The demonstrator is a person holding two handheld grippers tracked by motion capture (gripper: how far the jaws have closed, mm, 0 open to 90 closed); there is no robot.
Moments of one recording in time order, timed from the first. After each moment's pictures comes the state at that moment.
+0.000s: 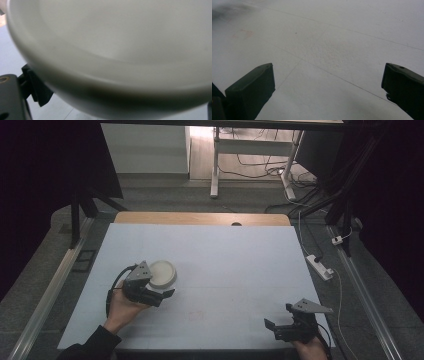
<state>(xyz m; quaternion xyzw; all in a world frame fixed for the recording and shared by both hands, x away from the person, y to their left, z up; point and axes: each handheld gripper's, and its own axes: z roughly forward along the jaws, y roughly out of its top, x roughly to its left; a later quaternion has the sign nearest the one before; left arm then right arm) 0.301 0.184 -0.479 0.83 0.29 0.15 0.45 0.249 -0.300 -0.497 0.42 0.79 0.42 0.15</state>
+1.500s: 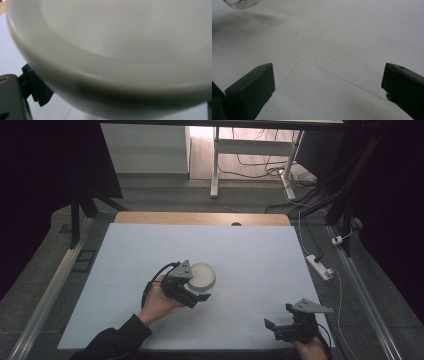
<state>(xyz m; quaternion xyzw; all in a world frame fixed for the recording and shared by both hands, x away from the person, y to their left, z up) 0.324 0.089 -0.470 0.86 0.19 0.09 0.46 0.249 -0.300 -0.497 0.42 0.79 0.42 0.15</state>
